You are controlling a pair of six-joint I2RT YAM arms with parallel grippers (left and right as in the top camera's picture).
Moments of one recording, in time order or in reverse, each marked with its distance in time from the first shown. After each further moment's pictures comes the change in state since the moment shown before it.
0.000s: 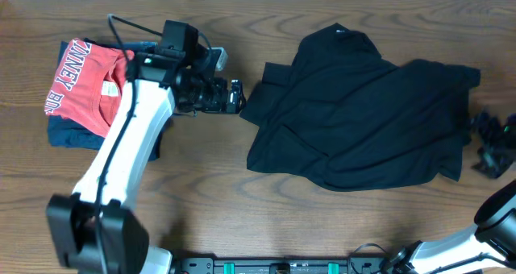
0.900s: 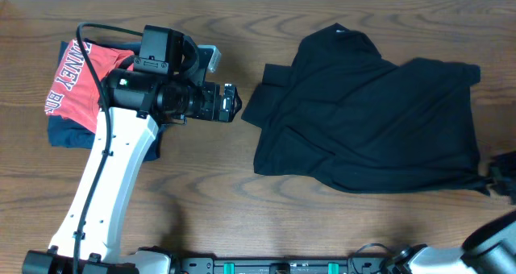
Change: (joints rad) left arm 0.000 -0.151 0.000 -0.043 0.000 0.019; right arm -0.155 -0.214 -0.088 0.012 0.212 0.156
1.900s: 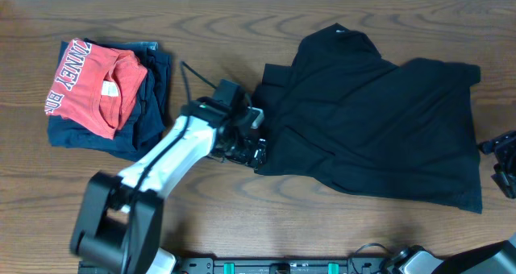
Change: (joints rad) left arm -0.233 0.215 -0.409 0.329 0.000 0.004; right arm 0.056 -0.233 0.027 -0.113 -0.231 -0.174
